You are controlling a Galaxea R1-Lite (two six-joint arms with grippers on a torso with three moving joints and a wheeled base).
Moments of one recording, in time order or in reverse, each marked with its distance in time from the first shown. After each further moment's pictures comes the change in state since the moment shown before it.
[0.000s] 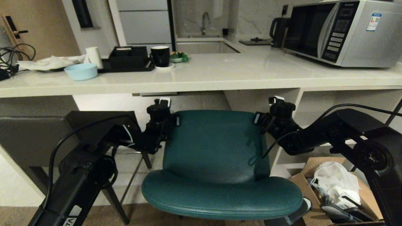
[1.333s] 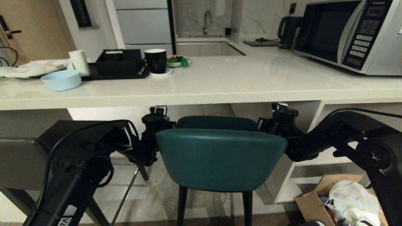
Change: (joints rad) left arm -0.017 -0.036 0.296 -0.254 0.020 0.009; right arm -0.029 -0.015 0.116 -0.064 -0.033 0.006
